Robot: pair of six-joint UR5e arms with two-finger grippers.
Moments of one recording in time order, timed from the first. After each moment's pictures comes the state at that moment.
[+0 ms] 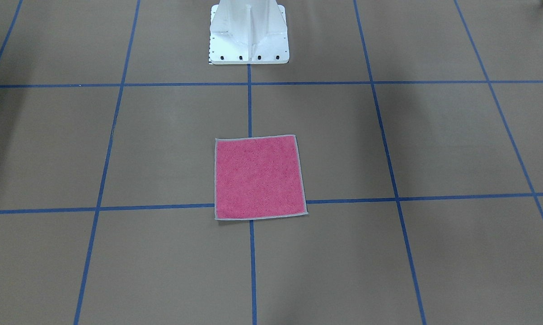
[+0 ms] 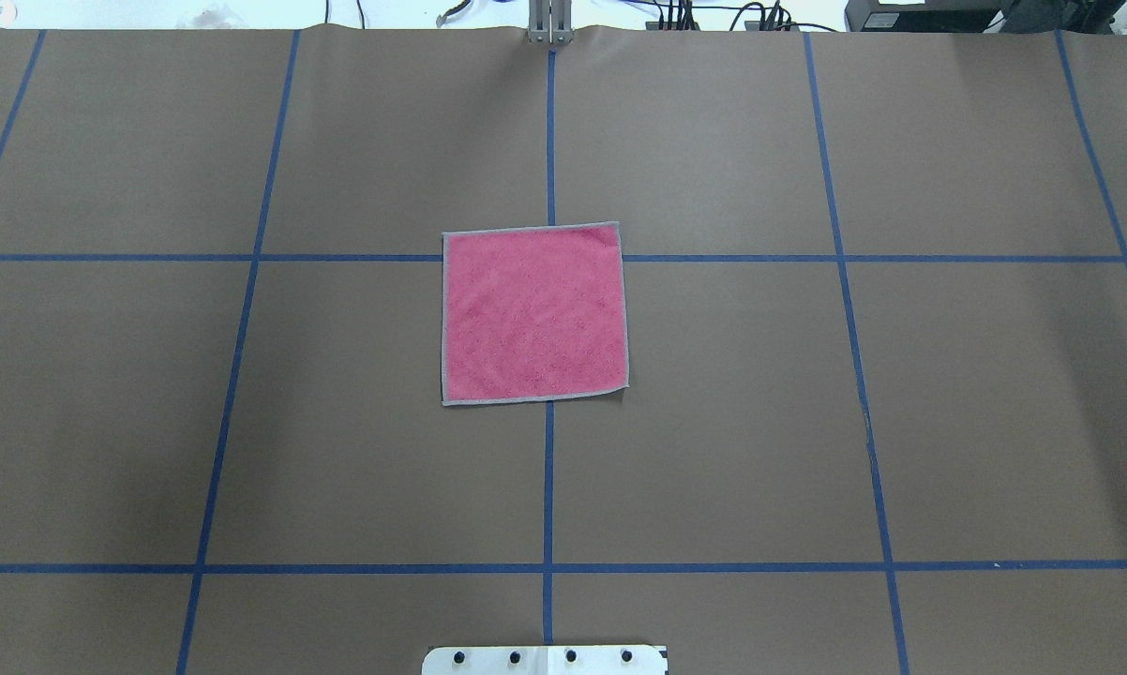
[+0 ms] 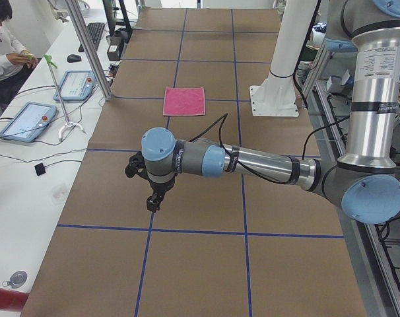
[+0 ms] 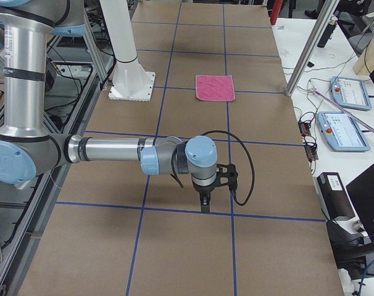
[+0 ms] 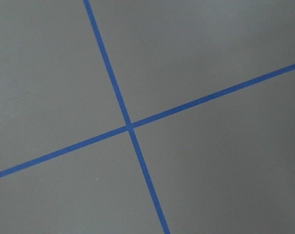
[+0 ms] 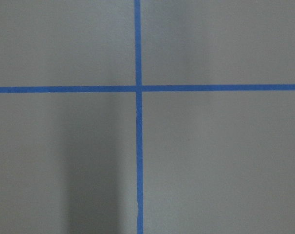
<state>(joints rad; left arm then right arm) -1.56 -1.59 -1.74 -1.56 -2.41 0.27 1.58 -1.69 1.74 -1.44 2.40 0.07</state>
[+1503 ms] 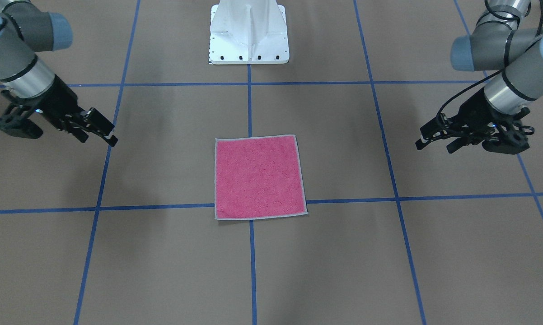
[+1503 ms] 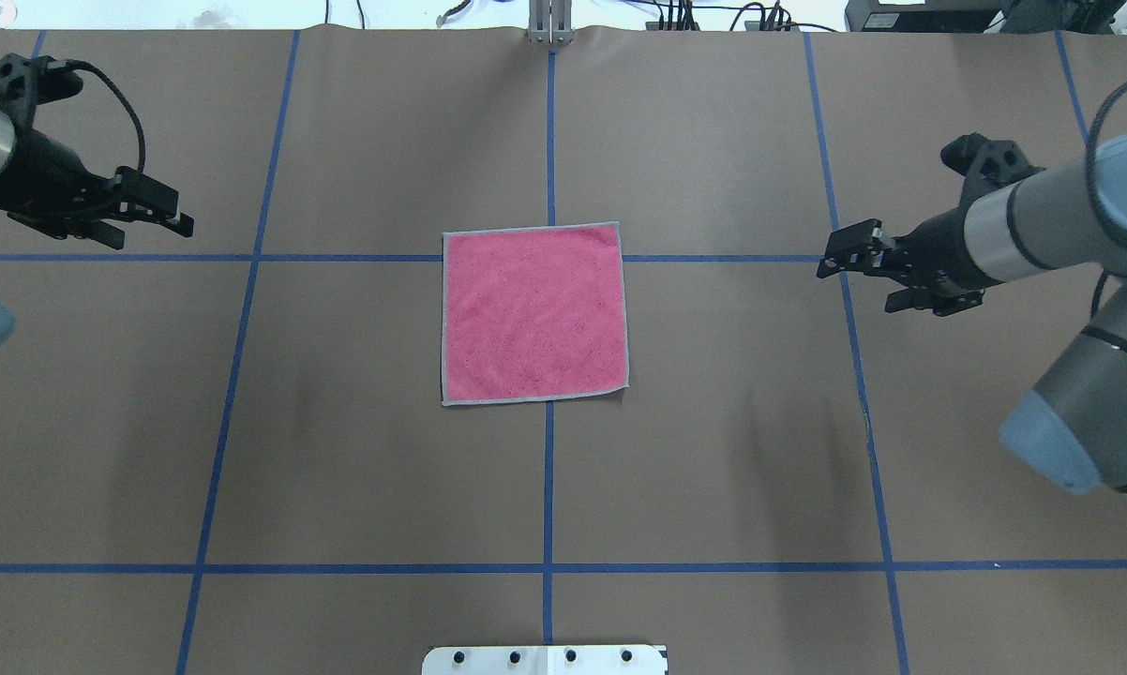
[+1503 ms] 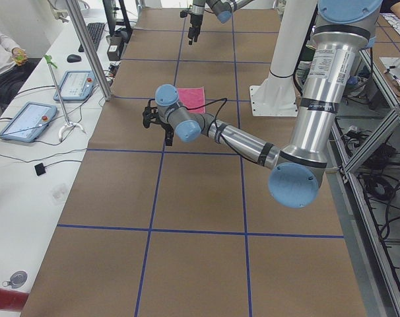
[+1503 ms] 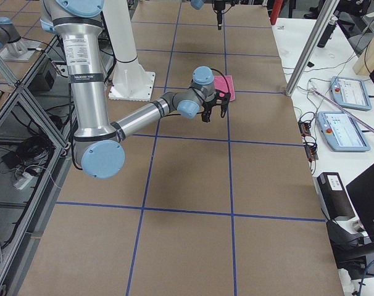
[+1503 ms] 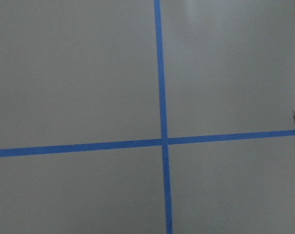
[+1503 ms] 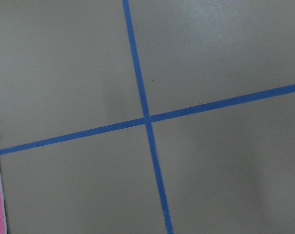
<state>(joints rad) -1.03 -1.80 -1.74 -2.02 -2.33 -0.99 0.81 -1.42 1.90 -1.07 2.06 1.49</state>
